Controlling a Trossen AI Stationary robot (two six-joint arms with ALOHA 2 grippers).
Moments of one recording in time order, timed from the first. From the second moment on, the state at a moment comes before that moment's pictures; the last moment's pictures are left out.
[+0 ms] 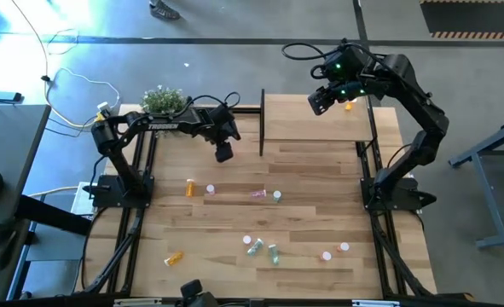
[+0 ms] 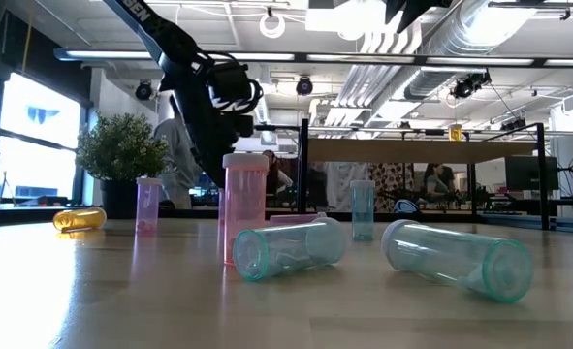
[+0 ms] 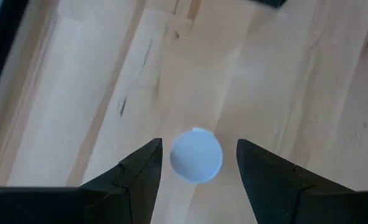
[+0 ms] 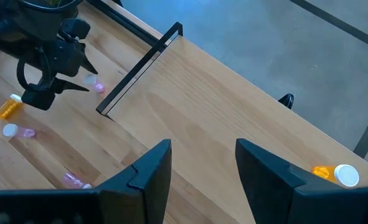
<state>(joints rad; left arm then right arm) 0.65 1.73 1.08 -0.49 0.05 0.21 -0.49 1.58 2.18 -1.55 0.19 0.35</state>
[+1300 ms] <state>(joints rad) 0.65 1.65 1.33 -0.87 0.04 0.21 -0.49 1.58 2.18 -1.55 0.19 0.36</state>
